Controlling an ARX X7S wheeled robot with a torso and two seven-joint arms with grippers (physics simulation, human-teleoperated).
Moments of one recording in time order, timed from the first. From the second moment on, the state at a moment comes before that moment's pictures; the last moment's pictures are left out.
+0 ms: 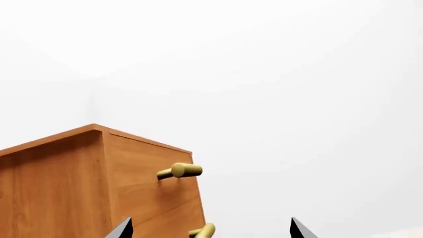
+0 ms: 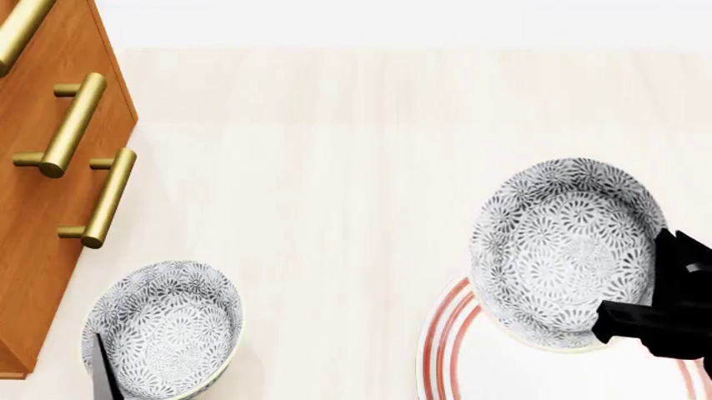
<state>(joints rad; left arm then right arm) 0.06 -0.33 0.35 0.25 0.33 0.44 -0.66 0.39 1.32 -0.42 -0.41 1.60 0.06 0.42</state>
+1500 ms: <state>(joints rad) 0.05 -0.35 0.38 0.25 0.30 0.42 -0.66 0.25 1.29 -0.45 -0.33 1.69 0.06 0.34</state>
